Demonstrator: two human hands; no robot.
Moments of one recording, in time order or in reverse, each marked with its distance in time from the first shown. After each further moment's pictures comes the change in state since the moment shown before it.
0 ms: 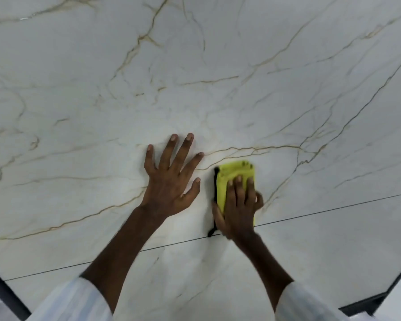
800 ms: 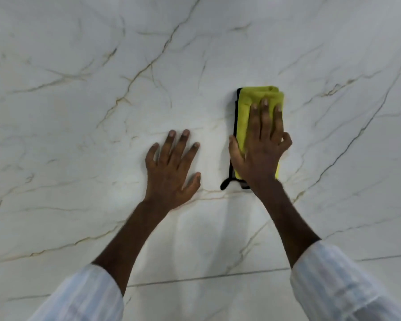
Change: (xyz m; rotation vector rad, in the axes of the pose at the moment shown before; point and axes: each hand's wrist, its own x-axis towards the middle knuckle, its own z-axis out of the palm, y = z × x) left_hand 0.117 0.024 0.010 0.219 0.036 -0.082; right_hand 0.249 0.102 -0.065 -0.062 0.220 0.085
